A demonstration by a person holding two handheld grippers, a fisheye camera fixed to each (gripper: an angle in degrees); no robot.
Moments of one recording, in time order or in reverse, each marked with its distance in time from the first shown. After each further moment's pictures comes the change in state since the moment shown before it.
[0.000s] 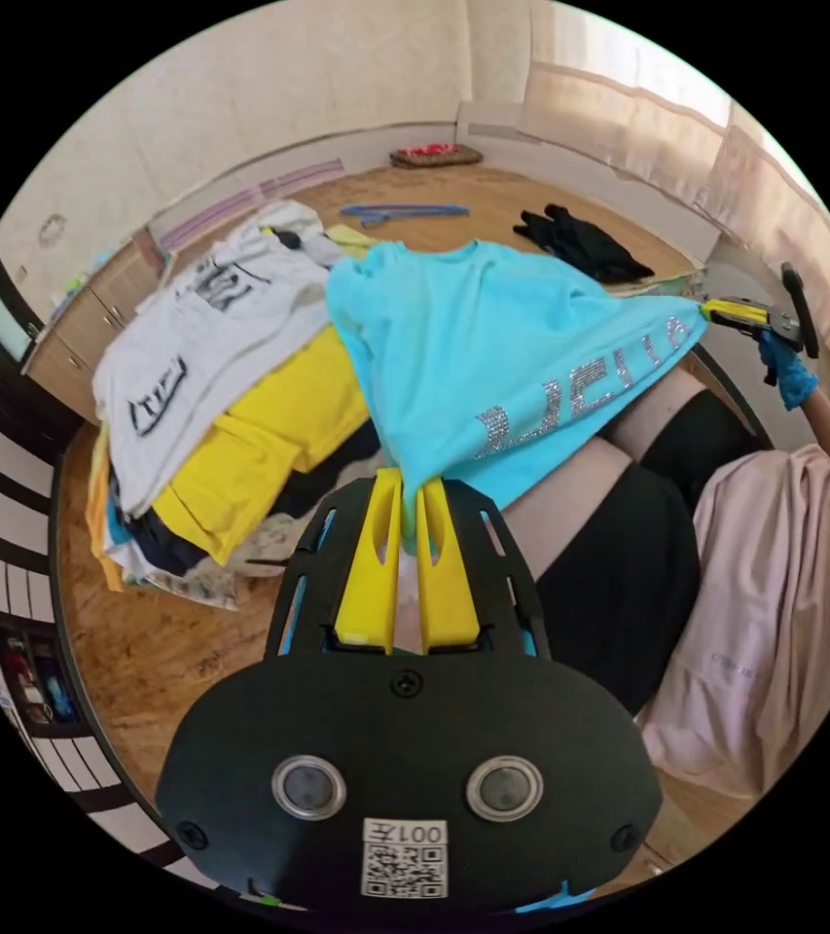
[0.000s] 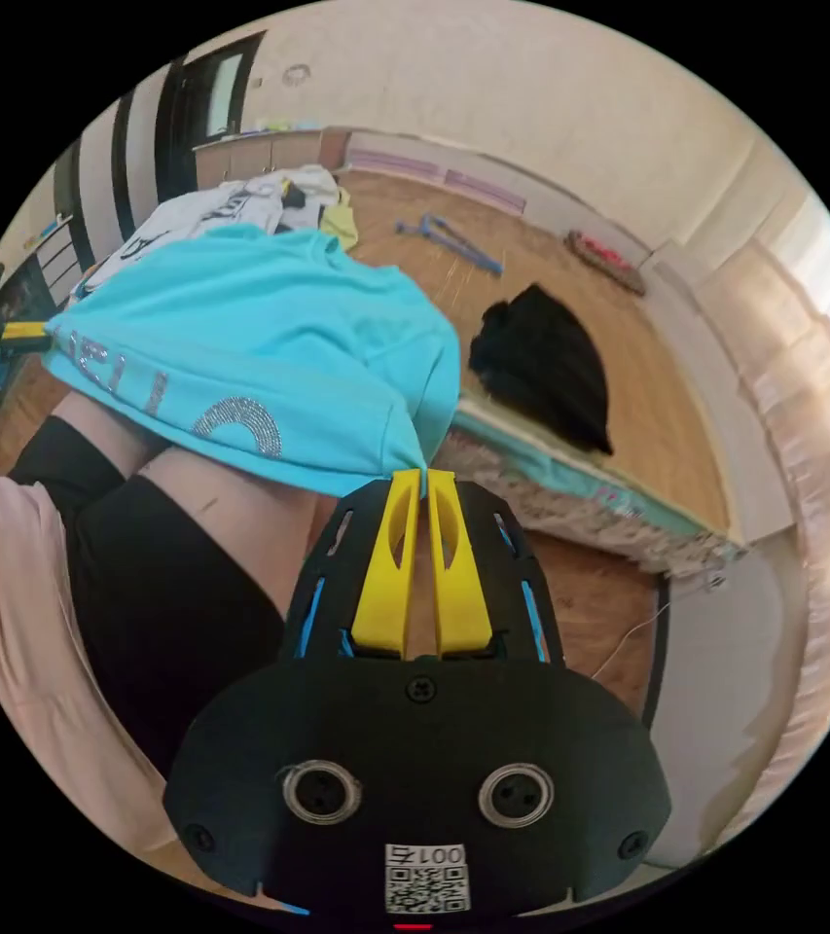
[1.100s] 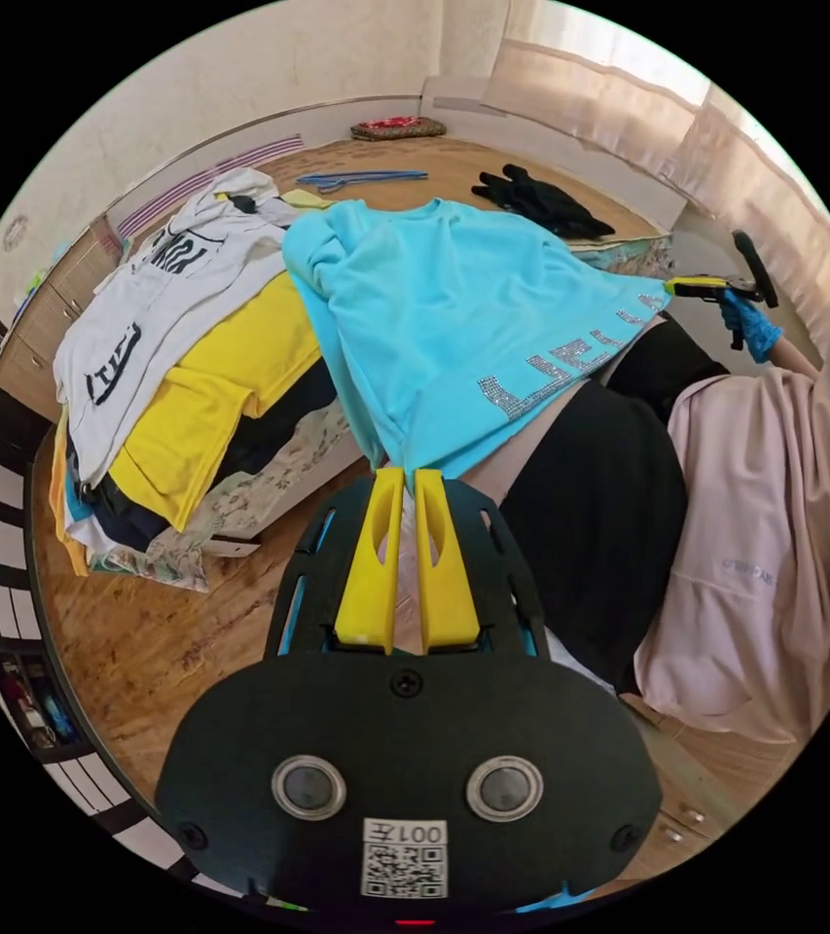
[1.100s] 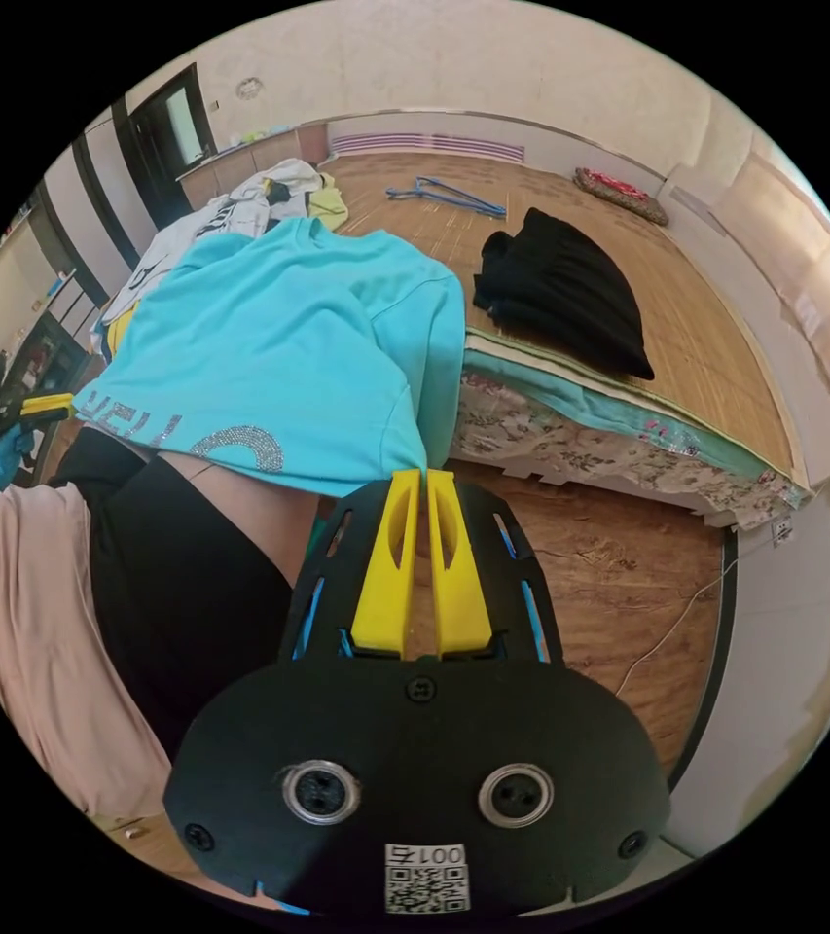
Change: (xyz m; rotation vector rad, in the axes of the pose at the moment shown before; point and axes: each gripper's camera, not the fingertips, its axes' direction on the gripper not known) left arm -0.015 0.007 0.008 -0.050 0.076 0.056; right arm 0.095 0.008 0.044 -0.048 -0.172 0.108
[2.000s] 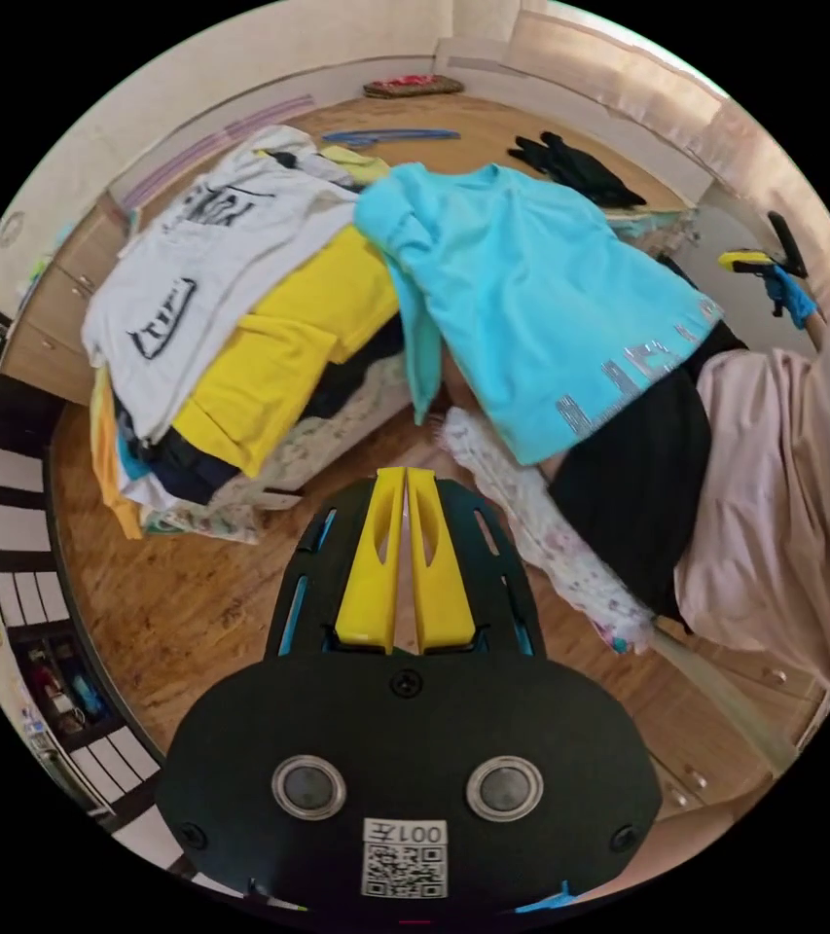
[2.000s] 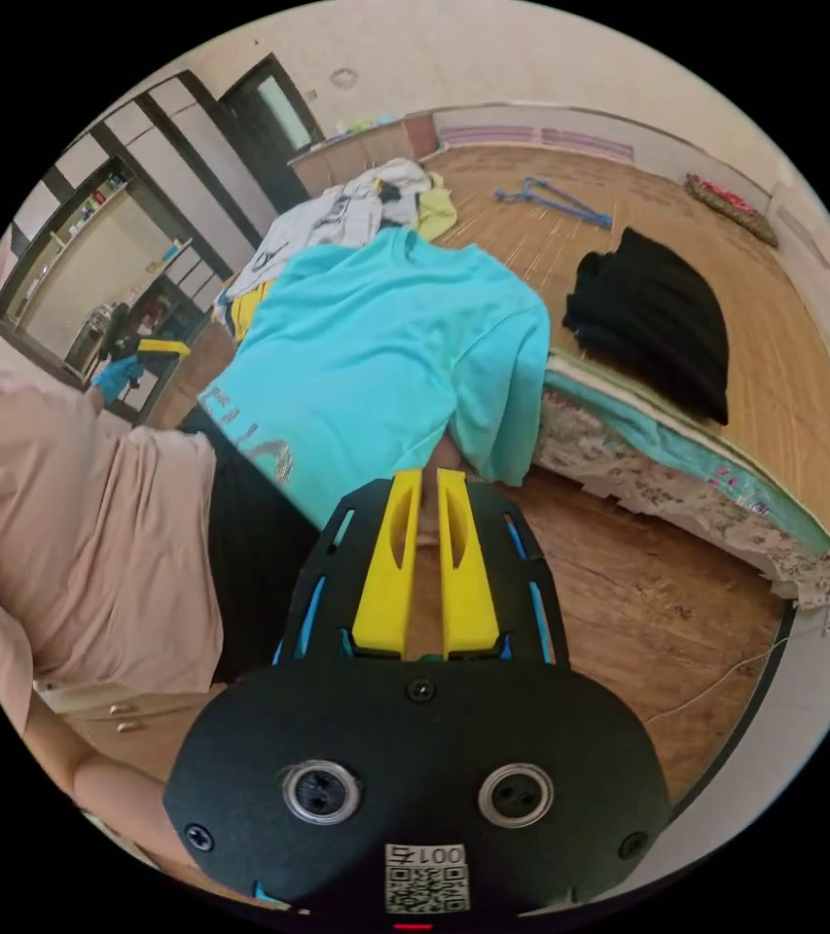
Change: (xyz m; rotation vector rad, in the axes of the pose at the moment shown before) left arm -0.074 0.004 -0.026 -0.131 -0.067 -0.014; right arm 0.053 -0.057 -0.013 -0.017 -0.331 -0.161
